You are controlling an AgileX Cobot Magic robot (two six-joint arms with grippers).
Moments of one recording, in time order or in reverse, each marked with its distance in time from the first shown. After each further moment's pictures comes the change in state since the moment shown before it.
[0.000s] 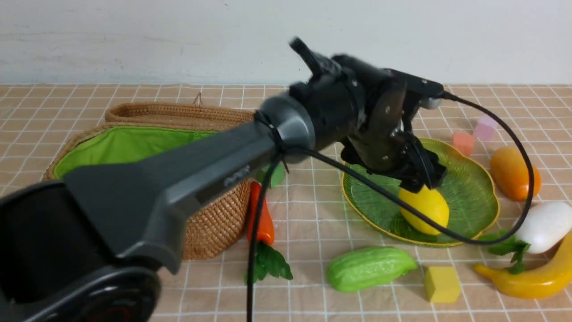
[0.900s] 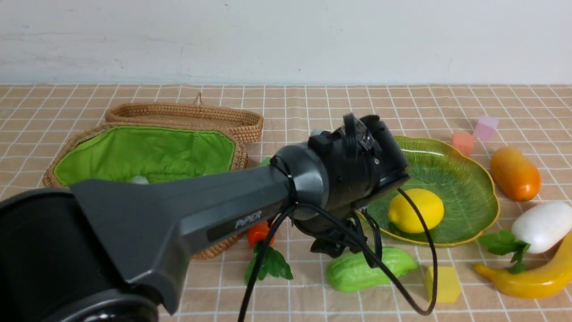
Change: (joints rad) right arm 0.000 0.000 0.000 -0.003 0.029 0.000; left arm -0.069 0.014 0.291 0.463 0.250 -0.391
